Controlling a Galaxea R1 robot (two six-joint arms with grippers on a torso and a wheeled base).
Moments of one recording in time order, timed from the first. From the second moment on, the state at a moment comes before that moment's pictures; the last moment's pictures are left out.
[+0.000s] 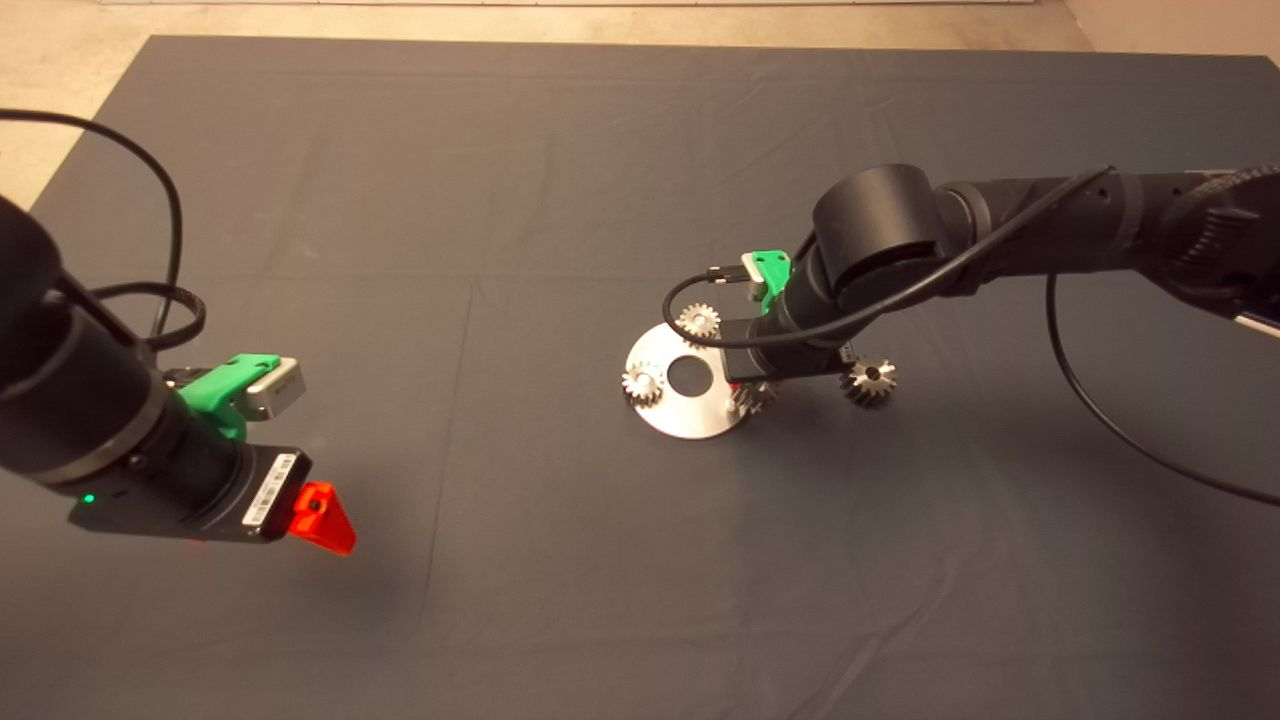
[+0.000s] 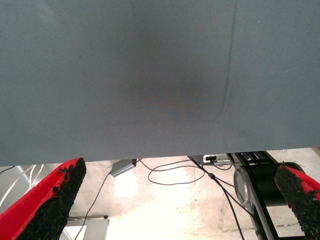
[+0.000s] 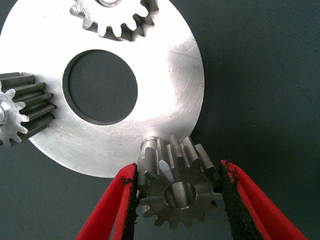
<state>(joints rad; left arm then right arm) -0.53 2.01 -0.59 0.02 1.53 -1.36 0.34 2.71 -1.08 -0.46 -1.53 1.55</state>
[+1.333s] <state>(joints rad) -0.53 2.01 -0.59 0.02 1.53 -1.36 0.34 2.74 -1.08 -0.46 -1.53 1.55</state>
